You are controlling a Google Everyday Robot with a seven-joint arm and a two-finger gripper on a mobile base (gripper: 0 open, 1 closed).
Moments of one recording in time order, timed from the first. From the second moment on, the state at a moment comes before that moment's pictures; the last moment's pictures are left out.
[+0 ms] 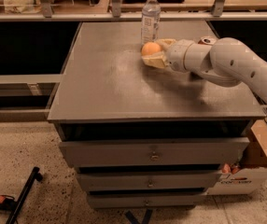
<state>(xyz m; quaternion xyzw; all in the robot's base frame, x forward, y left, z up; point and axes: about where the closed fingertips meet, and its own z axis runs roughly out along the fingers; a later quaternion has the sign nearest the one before) 0.751 -0.086 0.856 -0.42 0.67 0.12 0.60</state>
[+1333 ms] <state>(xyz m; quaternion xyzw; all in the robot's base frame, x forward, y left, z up) 0.758 -0.085 0.862 -0.40 0.67 0.12 0.62</state>
